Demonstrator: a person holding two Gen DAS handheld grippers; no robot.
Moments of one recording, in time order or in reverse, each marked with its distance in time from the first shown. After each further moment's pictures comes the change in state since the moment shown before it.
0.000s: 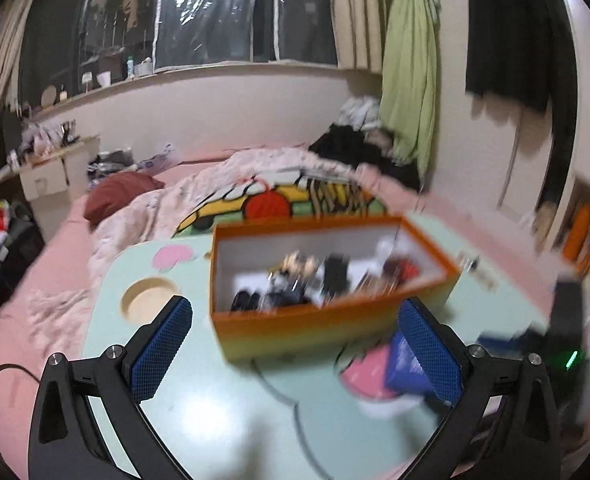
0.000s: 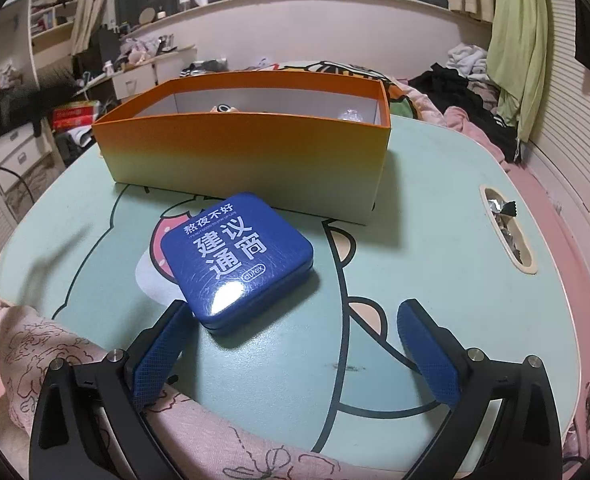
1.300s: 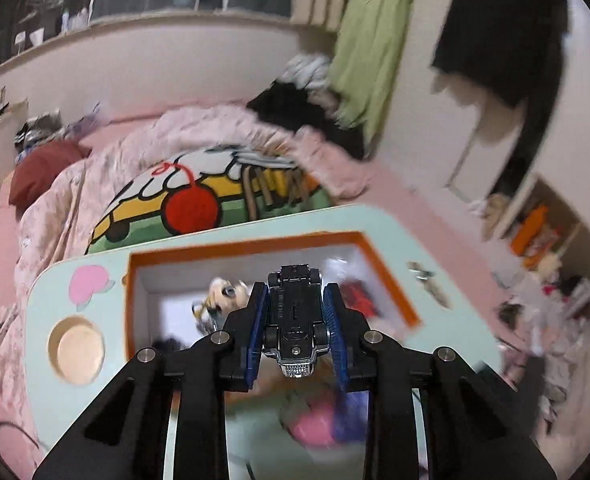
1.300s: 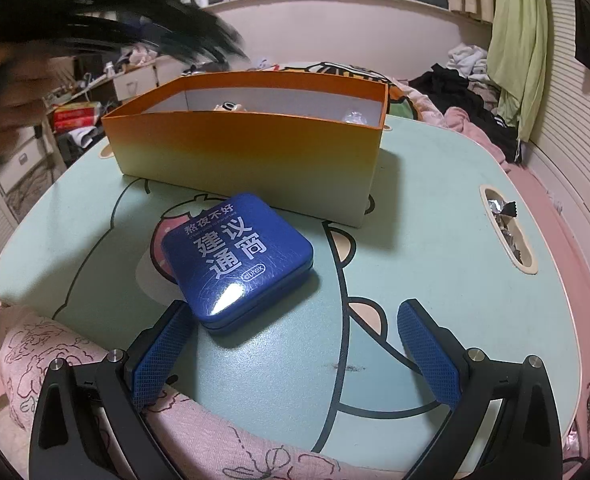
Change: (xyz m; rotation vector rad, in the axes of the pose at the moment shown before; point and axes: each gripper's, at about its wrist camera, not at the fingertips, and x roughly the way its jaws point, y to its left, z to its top) left arm 0.045 -0.013 0.056 0.001 0.205 -0.253; right arm -0.007 0.003 -0.006 0.008 -0.003 -0.010
